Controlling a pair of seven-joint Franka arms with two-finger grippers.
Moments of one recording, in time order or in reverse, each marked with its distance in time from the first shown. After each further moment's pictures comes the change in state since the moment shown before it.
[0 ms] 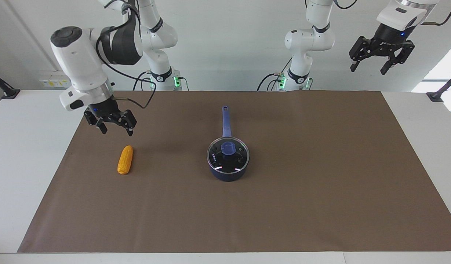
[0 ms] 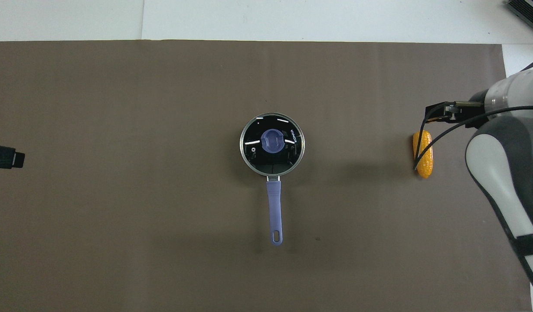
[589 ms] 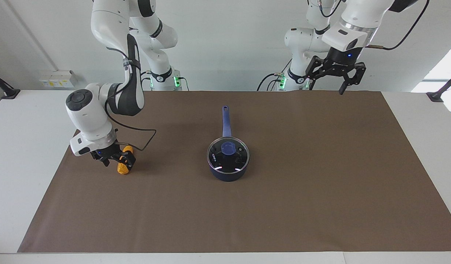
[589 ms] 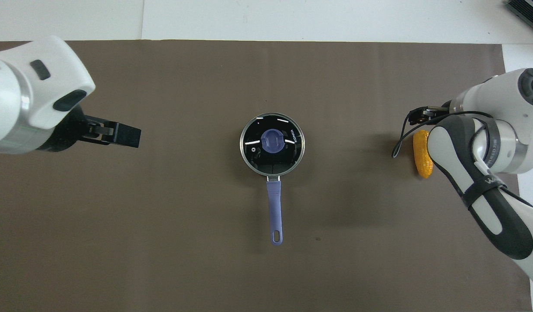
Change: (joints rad) left arm -0.247 0.097 -0.013 -0.038 0.000 0.193 -0.217; right arm -0.064 0.214 -0.002 -0.078 0.000 0.256 0.001
